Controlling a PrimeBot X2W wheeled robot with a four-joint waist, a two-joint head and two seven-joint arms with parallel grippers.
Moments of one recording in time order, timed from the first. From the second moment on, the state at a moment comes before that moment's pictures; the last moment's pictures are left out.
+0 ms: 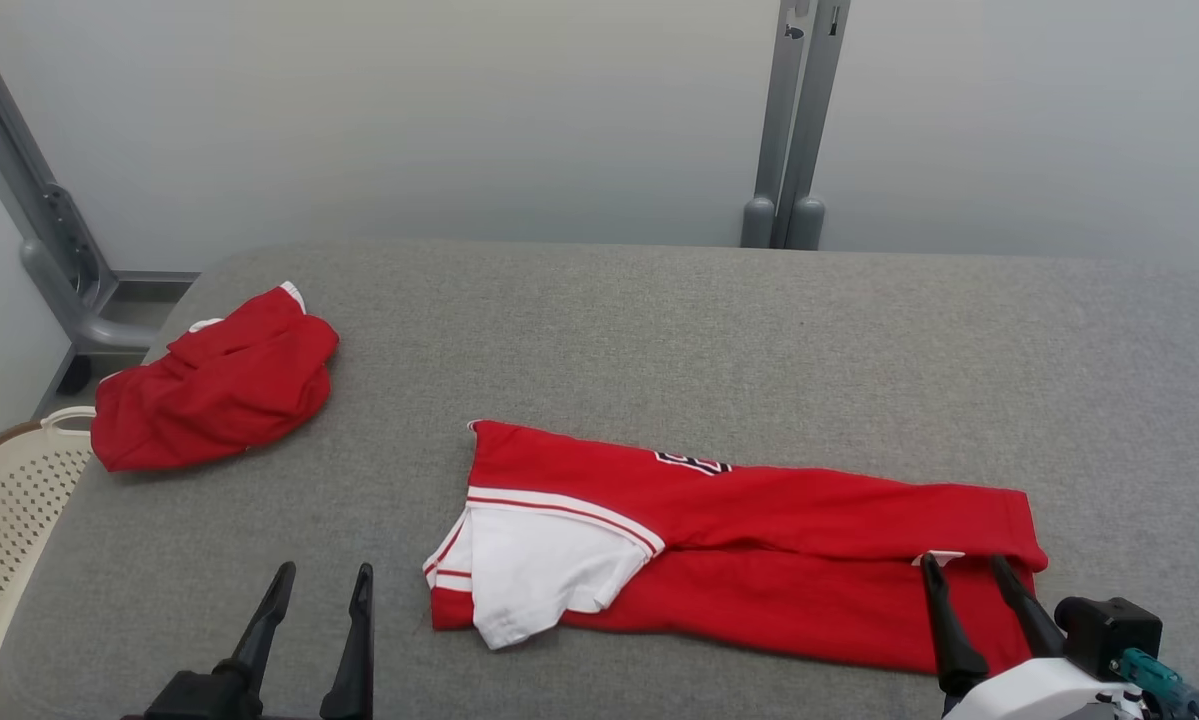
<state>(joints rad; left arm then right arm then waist) 0.14 0.24 -0.25 0.07 -0.38 -0.01 -0.26 0.09 -0.05 0.00 0.22 0.25 0.13 -0.16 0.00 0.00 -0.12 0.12</state>
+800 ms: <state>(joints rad) 0.13 0.17 -0.19 0.14 -0.28 -0.08 -0.26 -0.09 -0.05 -0.35 0.22 0.12 0.13 0.39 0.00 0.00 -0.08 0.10</state>
